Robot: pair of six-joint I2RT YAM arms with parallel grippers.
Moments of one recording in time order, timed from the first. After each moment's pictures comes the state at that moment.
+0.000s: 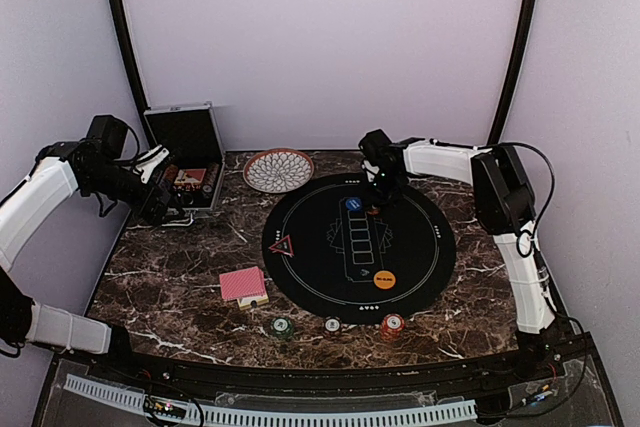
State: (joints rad) left arm -0.07 1.20 1.14 -0.94 0.36 0.52; right arm 0.55 2.36 1.93 -0.74 0.08 0.26
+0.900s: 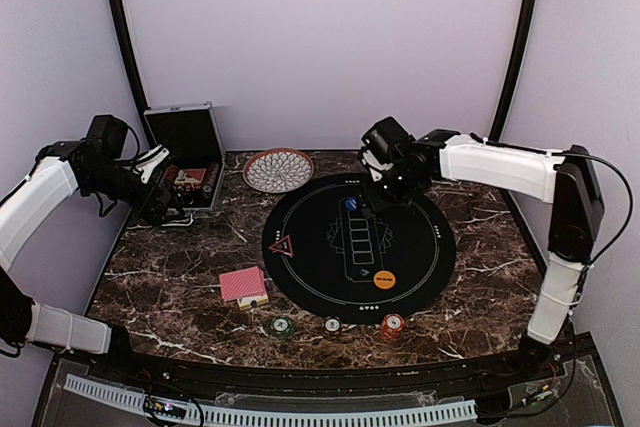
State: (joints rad) left arm -0.07 1.20 1.15 -0.95 0.36 0.52; right arm 0.73 1.86 1.55 -0.74 0.16 0.24
